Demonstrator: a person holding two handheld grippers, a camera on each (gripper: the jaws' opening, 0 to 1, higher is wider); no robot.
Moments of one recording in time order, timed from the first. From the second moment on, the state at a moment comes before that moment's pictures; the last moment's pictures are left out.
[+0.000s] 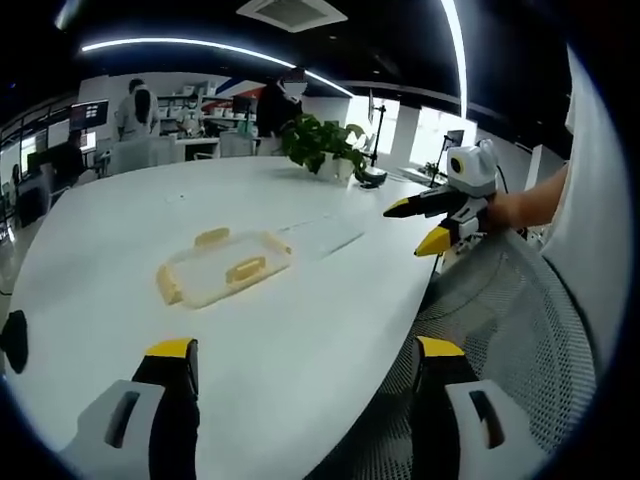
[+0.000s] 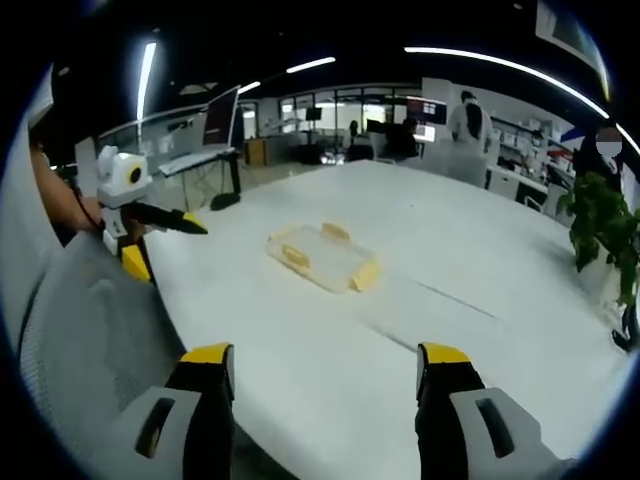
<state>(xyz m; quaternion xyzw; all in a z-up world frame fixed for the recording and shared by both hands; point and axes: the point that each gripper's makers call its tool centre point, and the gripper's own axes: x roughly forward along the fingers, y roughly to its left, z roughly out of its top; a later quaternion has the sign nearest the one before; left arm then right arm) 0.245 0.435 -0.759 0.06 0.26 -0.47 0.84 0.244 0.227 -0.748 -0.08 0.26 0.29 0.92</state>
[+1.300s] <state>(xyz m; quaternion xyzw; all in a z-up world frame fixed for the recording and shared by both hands) 0.272 0.430 -0.761 0.07 0.26 -0.49 0.83 0.266 0.234 -0.754 -0.13 0.29 0.33 0.89</state>
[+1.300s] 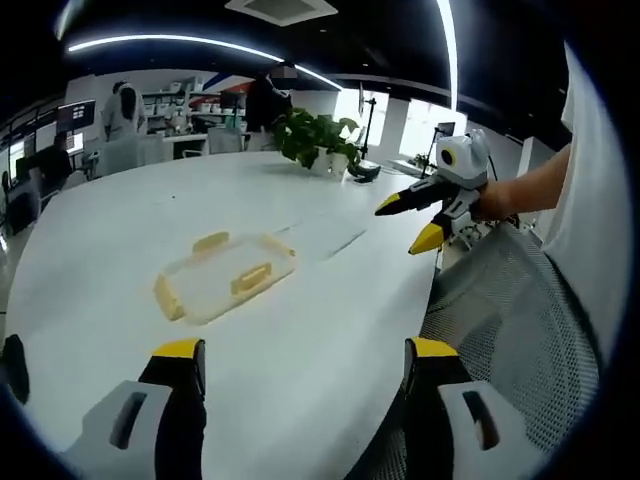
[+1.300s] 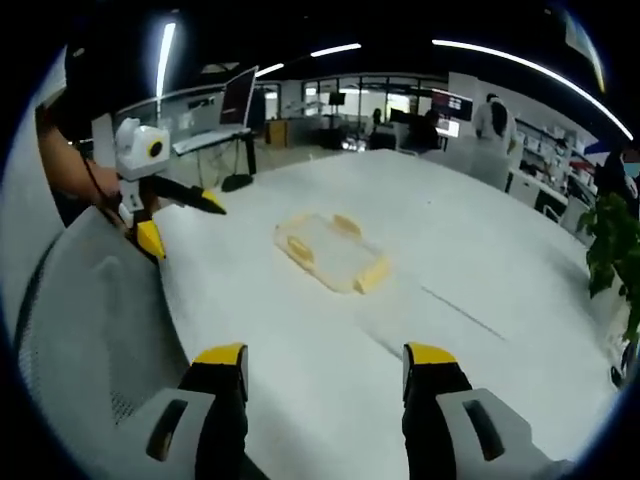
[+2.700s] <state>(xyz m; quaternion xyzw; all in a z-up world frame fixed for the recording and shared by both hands) 0.314 0.431 -0.781 0.12 0.27 -0.51 0.81 0.312 0.262 -0.768 -0.17 0.29 0.39 0.86</state>
